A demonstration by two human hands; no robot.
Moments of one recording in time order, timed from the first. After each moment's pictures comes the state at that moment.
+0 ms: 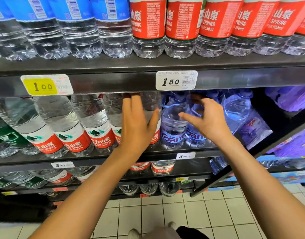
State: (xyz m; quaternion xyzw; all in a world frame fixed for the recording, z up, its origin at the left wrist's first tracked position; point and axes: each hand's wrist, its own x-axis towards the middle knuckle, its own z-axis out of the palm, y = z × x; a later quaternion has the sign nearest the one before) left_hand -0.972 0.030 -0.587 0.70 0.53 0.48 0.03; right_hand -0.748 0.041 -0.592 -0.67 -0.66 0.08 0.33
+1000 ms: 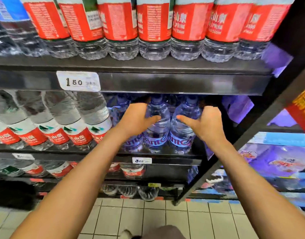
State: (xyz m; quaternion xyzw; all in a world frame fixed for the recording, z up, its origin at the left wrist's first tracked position) left_hand -0.798 0.067 -0.586 0.79 0.53 0.28 0.12; right_hand -0.562 0.054 -0.611 -0.67 -0.65 0.02 0.35
